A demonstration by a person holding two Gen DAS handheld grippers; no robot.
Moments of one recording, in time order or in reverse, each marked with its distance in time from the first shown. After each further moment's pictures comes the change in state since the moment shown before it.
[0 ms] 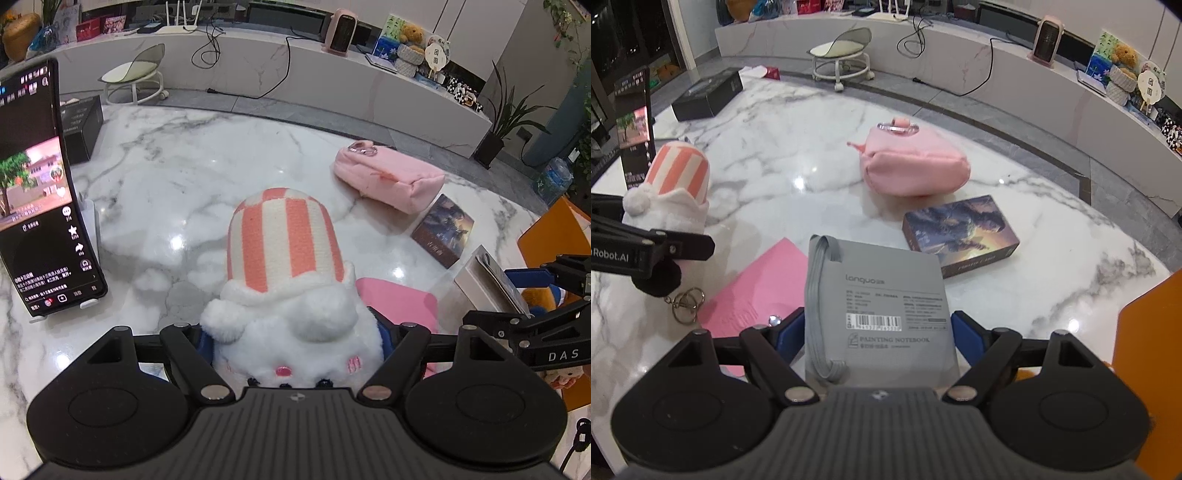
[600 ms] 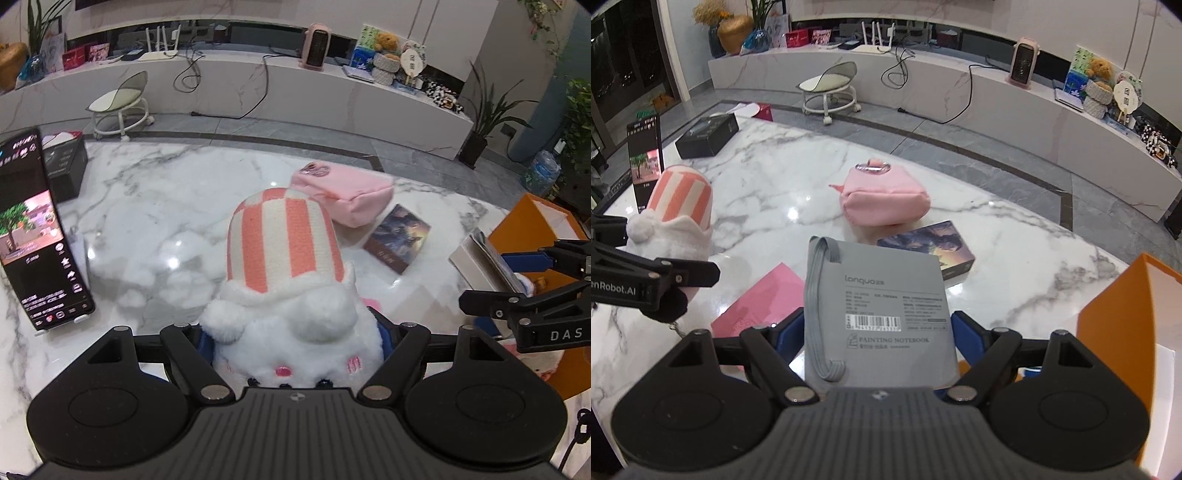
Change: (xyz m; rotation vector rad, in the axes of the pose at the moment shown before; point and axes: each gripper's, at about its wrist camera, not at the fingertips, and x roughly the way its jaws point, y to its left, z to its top) left arm -0.034 -0.050 0.002 0.066 -0.049 -0.007; right arm -0.053 -0.018 -0.008 0.042 -0.098 -0.018
